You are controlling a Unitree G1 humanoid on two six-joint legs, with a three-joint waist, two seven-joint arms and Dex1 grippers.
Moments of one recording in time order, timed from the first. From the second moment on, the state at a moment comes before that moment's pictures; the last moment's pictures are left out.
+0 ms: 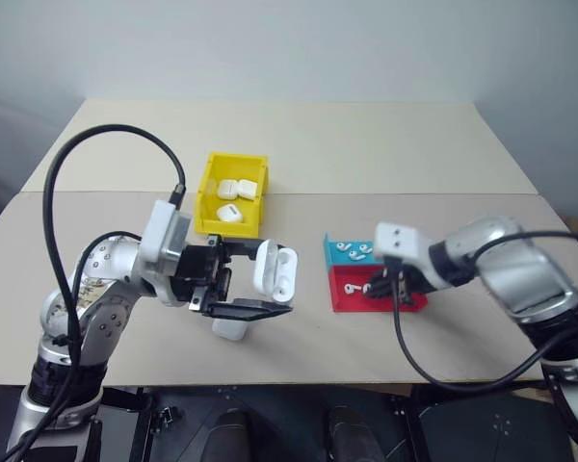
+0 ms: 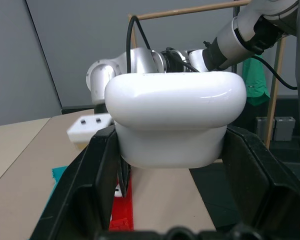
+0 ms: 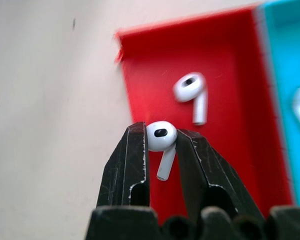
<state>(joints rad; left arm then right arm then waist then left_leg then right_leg) -0.44 0.65 0.05 -0.42 -0.81 0.42 -1.27 -0.71 -0.87 0.28 -0.25 0.16 0.92 1.30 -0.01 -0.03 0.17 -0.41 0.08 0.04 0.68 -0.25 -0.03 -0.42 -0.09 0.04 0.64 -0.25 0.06</state>
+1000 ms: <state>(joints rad) -0.70 0.52 -0.11 -0.30 -0.72 0.56 -1.11 -0.65 -0.52 -0.34 -0.59 1.11 1.06 0.65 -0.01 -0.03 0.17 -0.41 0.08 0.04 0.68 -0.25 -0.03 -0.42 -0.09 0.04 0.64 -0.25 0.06</state>
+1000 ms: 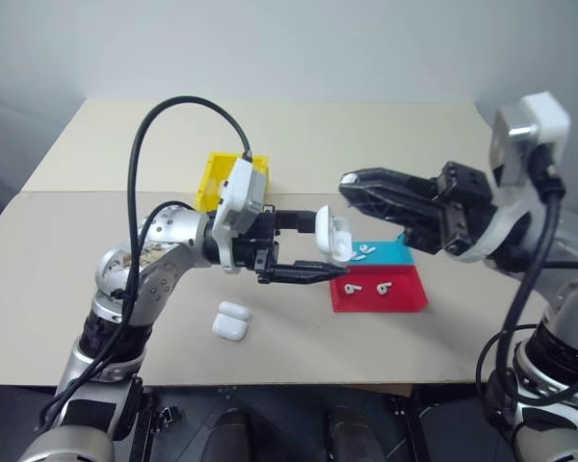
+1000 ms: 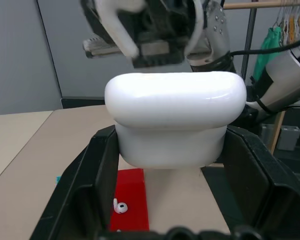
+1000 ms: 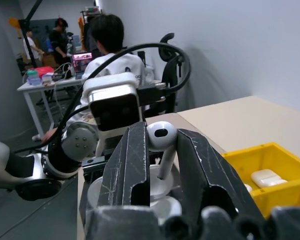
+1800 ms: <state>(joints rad) -0.71 0.52 -0.10 -0.25 -0.70 0.53 -1.16 -0.56 -0.60 -0.19 -0.60 1.02 0.85 0.63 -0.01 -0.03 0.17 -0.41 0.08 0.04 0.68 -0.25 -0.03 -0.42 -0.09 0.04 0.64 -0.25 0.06</state>
